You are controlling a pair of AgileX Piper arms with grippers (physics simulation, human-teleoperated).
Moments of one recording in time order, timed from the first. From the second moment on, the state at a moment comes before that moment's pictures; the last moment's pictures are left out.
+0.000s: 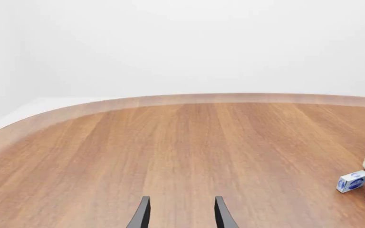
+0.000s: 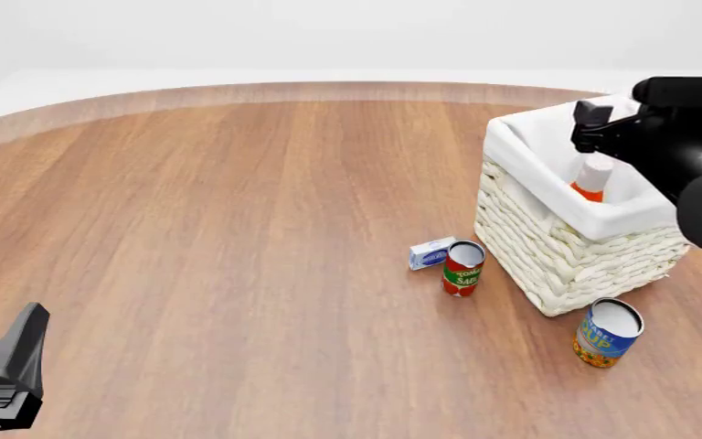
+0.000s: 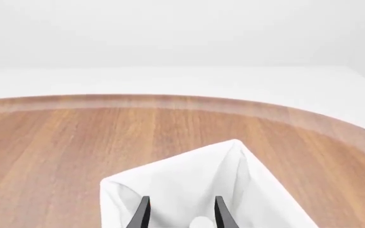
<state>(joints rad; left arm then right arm) 0.00 0.01 0.00 0.00 0.00 -0.04 1.45 -0.83 -0.42 -0.01</state>
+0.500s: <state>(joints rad) 0.00 0.01 0.00 0.00 0.00 -0.02 1.43 -0.84 -0.41 -0.02</state>
